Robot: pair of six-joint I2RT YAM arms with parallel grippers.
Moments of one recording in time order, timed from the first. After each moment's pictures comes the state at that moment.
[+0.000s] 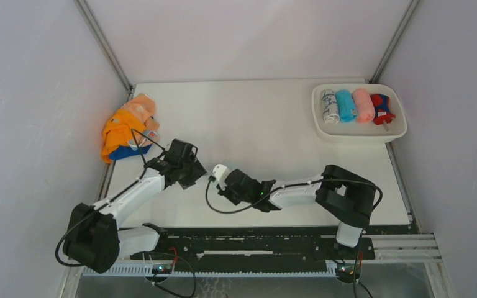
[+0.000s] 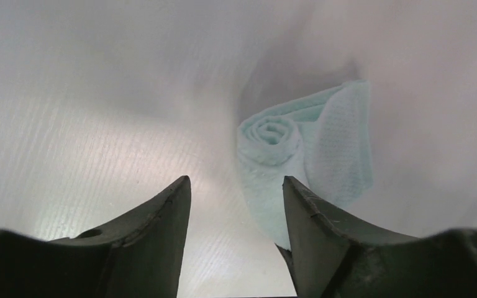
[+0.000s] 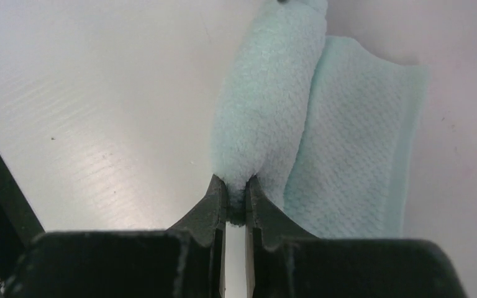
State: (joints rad) left arm -0.42 1.22 0.70 -0.54 -0.09 -0.99; right arm 1.17 1.78 0.89 0.19 0.17 0.00
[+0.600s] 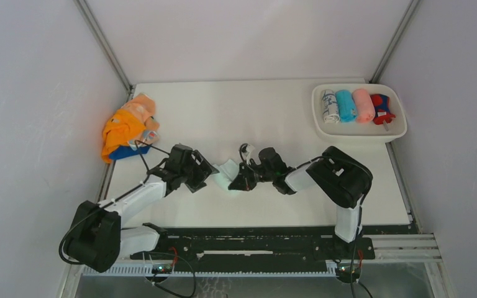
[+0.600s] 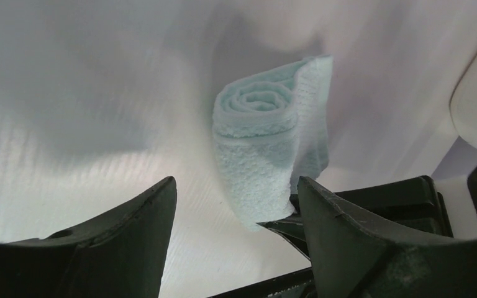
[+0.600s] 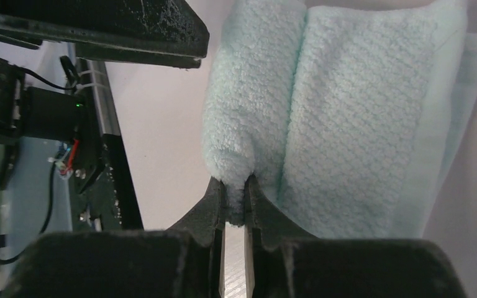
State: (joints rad) left arm -0.41 1.18 0.55 -0.28 0.09 -1.12; right arm 0.77 1.88 0.71 0.65 -0.56 0.49
